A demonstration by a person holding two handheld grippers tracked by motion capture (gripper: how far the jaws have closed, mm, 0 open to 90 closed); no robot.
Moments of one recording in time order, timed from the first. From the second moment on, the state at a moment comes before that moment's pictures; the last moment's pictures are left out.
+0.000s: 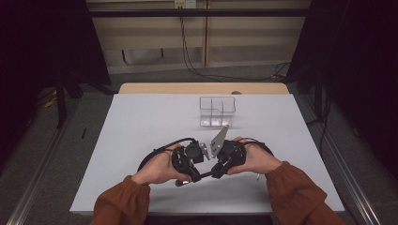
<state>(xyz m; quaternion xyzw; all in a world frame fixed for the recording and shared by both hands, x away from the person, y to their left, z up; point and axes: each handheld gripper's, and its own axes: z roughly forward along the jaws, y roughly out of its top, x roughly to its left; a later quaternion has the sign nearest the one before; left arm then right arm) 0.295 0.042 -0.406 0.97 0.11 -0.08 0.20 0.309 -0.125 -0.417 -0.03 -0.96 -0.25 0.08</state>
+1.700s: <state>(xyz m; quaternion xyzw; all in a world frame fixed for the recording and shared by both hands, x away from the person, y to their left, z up) 0.316 0.096 -0.395 0.92 0.19 0.00 0.34 0.314 -0.167 -0.419 -0.11 -0.95 -0.30 0.07</state>
